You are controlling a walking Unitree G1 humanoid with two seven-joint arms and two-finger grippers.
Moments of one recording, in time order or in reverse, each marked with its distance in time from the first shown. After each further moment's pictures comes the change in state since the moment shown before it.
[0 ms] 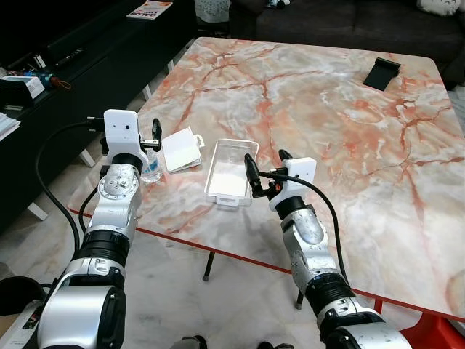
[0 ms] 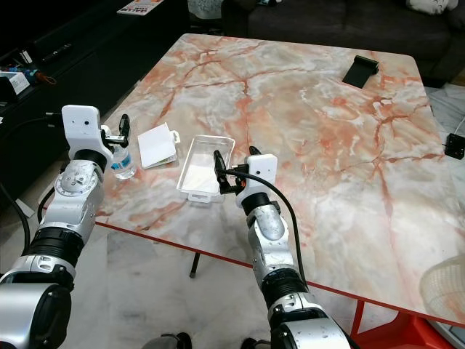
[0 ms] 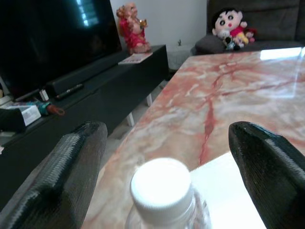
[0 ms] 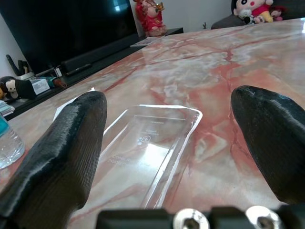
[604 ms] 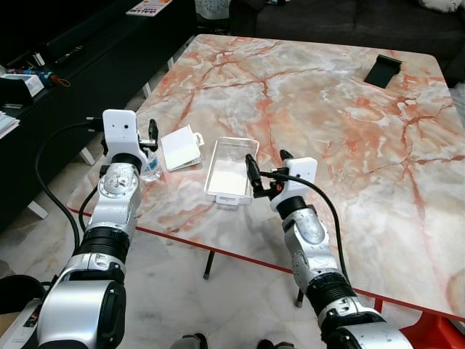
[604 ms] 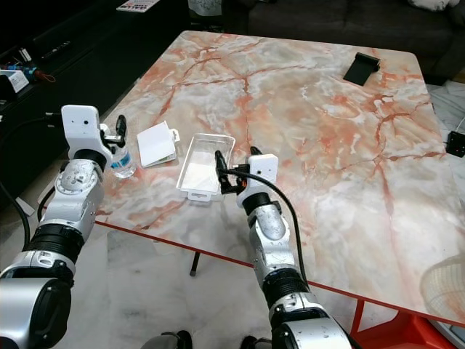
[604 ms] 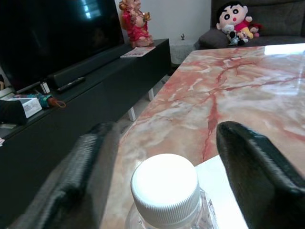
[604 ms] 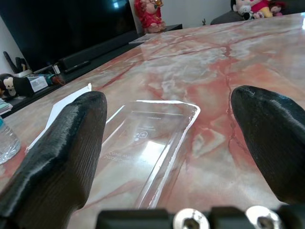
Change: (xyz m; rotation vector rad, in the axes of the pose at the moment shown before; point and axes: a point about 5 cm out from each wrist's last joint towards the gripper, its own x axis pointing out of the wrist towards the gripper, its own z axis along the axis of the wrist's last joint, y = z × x) left arm 0.004 0.000 0.001 -0.016 0.005 0.015; right arm 0.000 -0.001 0.000 -0.002 0.002 -0.003
